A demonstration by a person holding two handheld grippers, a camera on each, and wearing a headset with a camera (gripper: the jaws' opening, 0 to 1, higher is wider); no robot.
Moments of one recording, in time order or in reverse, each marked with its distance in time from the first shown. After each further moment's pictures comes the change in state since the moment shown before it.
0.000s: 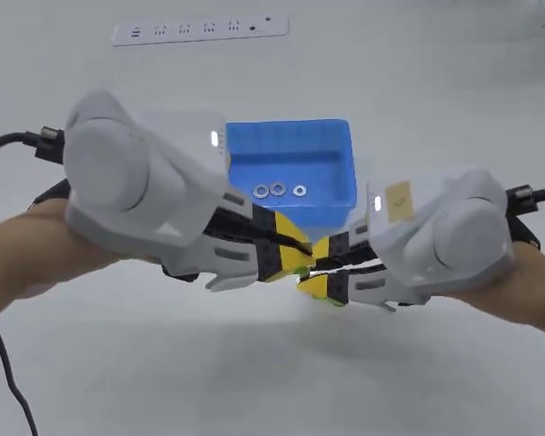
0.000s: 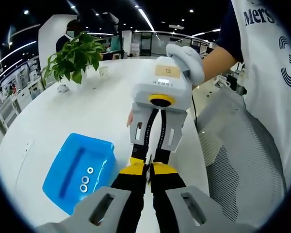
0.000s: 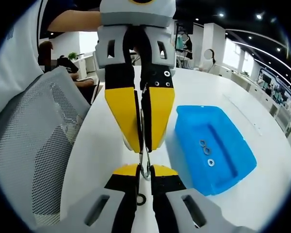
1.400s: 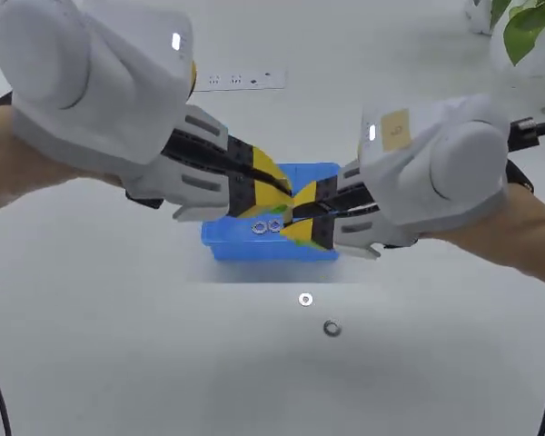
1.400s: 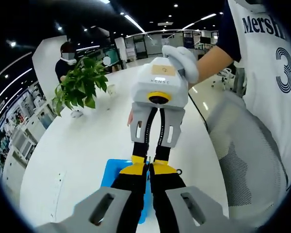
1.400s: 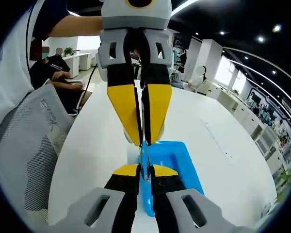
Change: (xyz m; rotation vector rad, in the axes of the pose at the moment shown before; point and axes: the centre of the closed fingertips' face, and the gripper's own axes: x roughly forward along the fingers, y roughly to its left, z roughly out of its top) left arm -0.058 0.047 0.061 0.216 -0.003 0.099; right arm -0.040 -0.063 0.073 -0.120 -0.058 -0.148
